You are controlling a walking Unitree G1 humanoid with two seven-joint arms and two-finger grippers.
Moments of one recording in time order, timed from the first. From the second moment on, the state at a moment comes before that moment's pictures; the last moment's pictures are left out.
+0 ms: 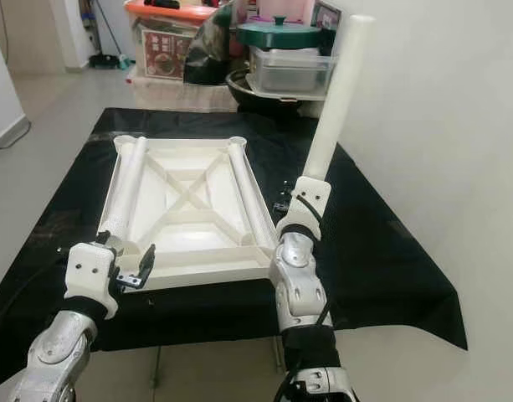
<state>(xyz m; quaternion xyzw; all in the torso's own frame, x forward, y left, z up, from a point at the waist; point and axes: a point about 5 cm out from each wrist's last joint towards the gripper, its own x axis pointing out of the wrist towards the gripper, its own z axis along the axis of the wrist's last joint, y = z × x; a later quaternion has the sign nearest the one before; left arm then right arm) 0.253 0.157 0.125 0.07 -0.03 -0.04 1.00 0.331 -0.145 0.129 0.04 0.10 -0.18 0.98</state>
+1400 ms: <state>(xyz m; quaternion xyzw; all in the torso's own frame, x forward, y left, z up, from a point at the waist) 0.257 0.154 0.124 0.07 -0.04 -0.06 1.00 0.354 -0.230 0.232 0.01 -0.03 0.04 1.00</state>
